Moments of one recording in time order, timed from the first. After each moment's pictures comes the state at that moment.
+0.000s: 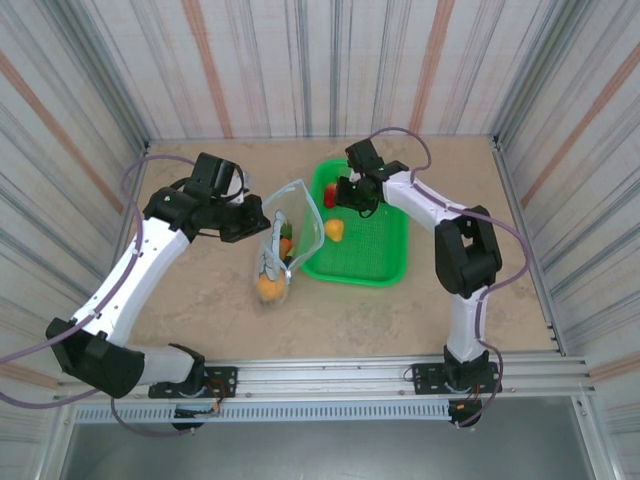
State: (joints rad) left arm -0.42 1.31 1.39 -1.02 0.33 -0.65; right arm 0.48 1.97 1.61 -0.62 -0.15 0.60
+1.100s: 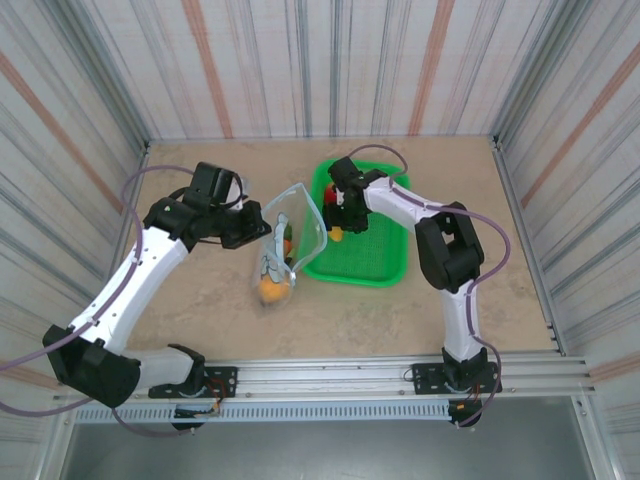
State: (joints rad) left arm -0.42 1.26 1.29 -0.95 0.35 -0.70; right arm 0.56 2.11 1.67 -0.80 -0.13 0.45
